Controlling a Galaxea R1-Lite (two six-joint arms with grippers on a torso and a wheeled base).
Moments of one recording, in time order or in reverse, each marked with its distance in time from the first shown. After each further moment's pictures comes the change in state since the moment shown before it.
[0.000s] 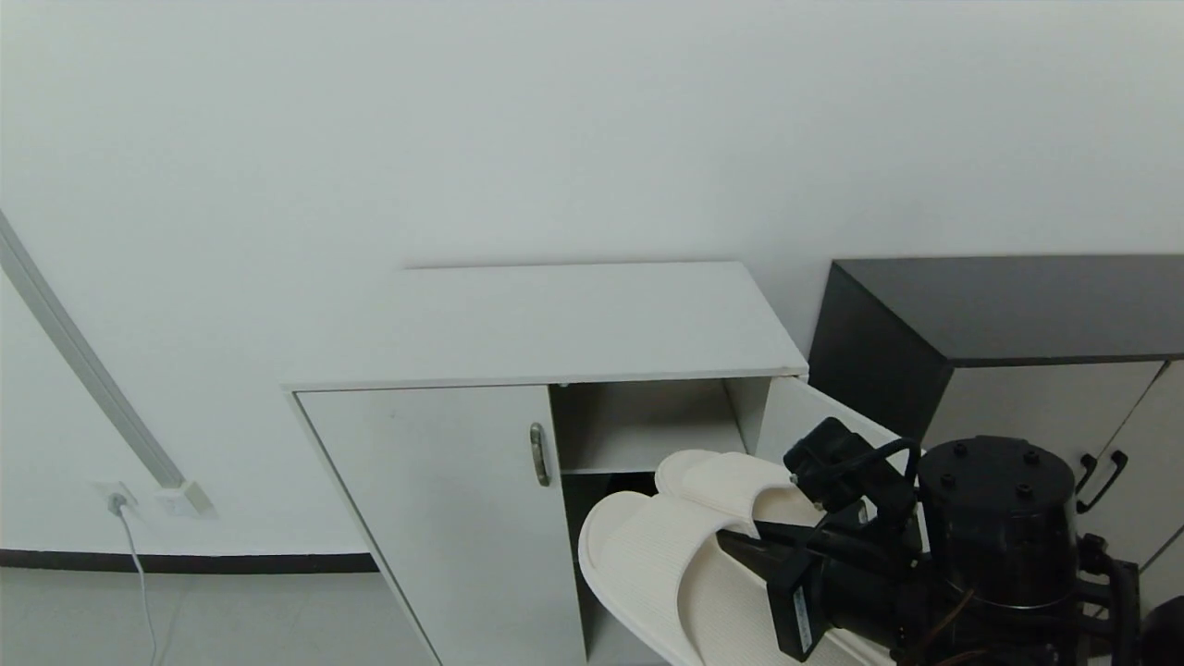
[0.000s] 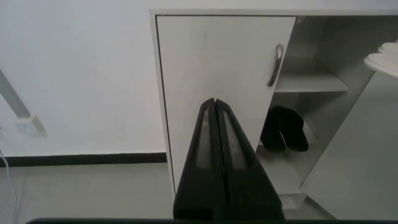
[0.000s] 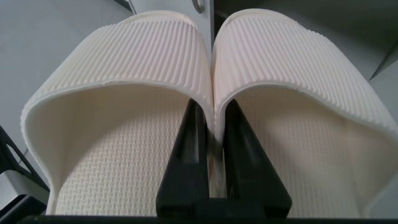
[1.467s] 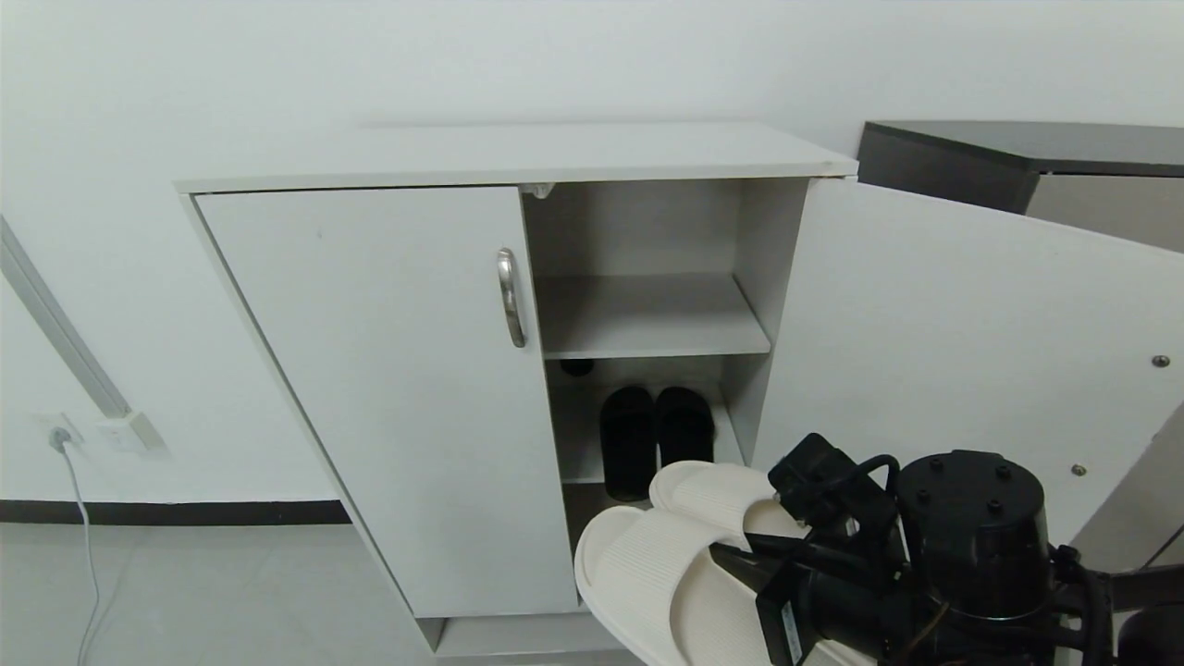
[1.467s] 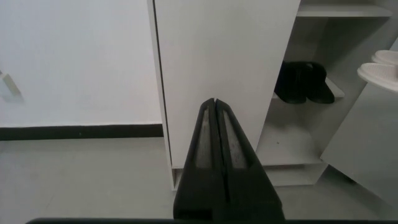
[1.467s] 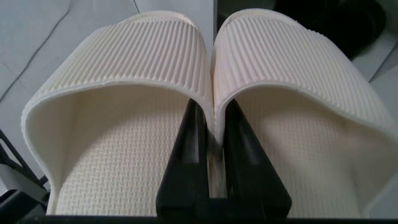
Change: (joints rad) left arm 0.000 0.000 0.000 0.000 0.000 0.000; right arm 0.011 0.037 0.011 -0.021 0.000 -0.013
